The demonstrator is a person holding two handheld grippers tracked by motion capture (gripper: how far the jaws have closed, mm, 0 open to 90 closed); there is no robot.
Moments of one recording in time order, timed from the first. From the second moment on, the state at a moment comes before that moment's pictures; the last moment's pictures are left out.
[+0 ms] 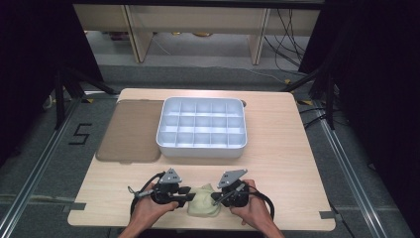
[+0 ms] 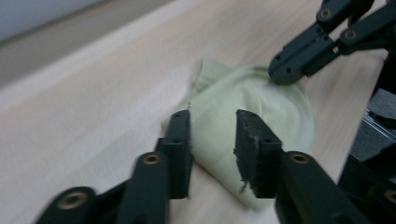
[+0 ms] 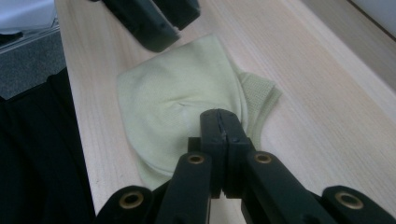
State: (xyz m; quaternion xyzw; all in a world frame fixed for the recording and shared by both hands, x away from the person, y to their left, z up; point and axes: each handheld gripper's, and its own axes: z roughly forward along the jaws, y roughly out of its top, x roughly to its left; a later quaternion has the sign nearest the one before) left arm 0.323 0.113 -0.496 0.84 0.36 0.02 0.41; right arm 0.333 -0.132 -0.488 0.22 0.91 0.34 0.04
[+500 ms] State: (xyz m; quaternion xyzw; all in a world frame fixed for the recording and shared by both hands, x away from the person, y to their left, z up) left arm 0.308 0.116 -0.505 0.83 0.40 -0.04 0.40; right arm 0.335 -0.132 -0.496 0.22 0.92 0.33 0.03
